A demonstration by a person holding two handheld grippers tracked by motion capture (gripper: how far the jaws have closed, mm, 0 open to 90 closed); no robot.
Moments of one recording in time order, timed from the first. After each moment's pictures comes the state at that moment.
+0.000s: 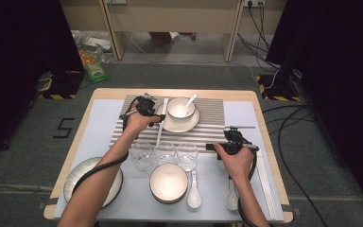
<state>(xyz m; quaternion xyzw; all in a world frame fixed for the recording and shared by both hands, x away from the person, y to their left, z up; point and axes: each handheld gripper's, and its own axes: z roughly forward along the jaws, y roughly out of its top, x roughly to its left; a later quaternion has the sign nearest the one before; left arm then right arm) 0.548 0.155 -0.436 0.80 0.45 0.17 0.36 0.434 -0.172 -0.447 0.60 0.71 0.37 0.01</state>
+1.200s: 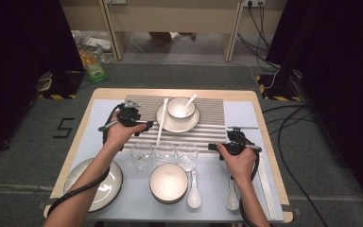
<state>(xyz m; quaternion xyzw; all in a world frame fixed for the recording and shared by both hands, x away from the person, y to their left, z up) 0.480 0.195 -0.408 0.78 0.46 0.18 0.39 0.433 -0.180 -0.448 0.61 0.70 0.37 0.01</state>
